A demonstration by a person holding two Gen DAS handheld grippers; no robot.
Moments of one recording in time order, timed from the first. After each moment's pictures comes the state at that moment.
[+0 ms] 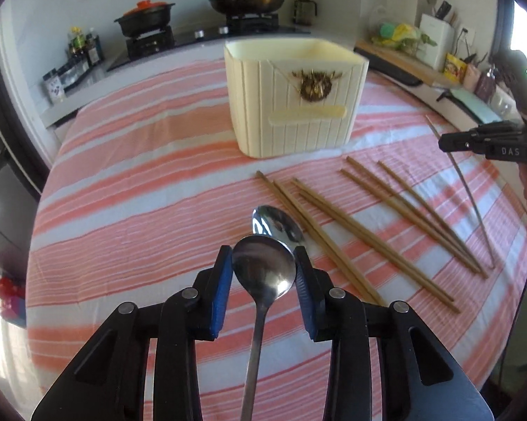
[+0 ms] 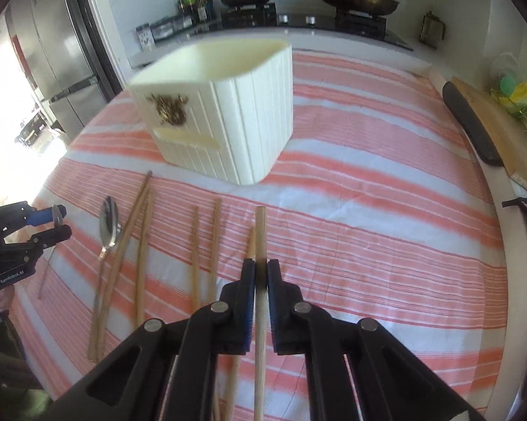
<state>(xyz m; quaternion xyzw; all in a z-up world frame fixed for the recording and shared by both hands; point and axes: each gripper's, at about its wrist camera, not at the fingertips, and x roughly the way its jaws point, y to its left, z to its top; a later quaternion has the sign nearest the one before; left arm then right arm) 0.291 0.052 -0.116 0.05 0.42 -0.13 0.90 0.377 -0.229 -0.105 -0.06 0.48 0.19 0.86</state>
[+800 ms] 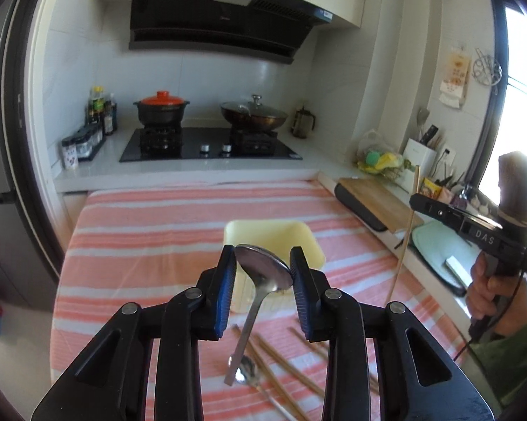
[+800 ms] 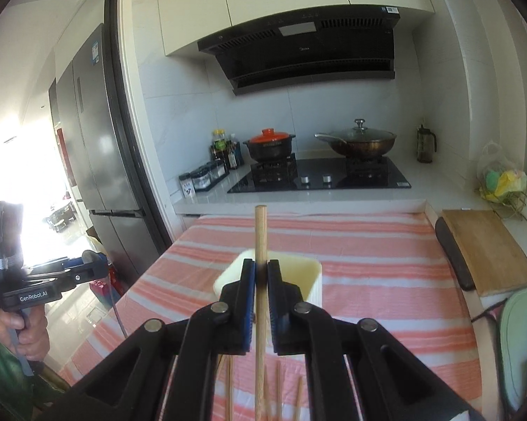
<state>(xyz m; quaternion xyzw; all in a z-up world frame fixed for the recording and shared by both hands) 0.332 0.067 0.067 -0.06 0.27 -0.15 0.95 0.356 -0.209 0.075 0.02 0.24 0.23 0.94</state>
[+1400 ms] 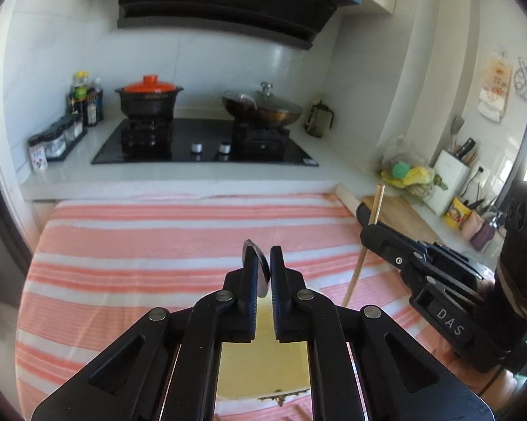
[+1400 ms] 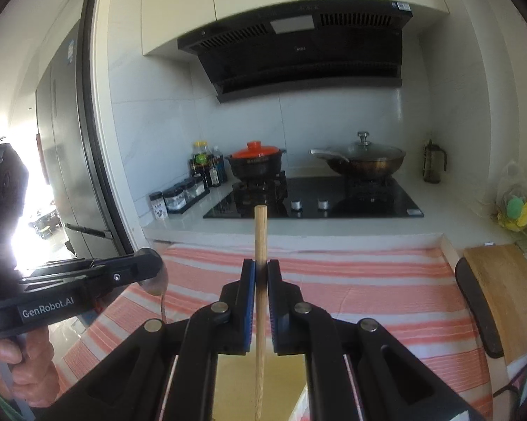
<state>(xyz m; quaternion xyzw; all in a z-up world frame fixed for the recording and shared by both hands) 0.506 0.017 0.015 -0.08 0.32 -0.13 0.94 0.513 -0.167 0.037 0.01 0.23 0.20 0.95</state>
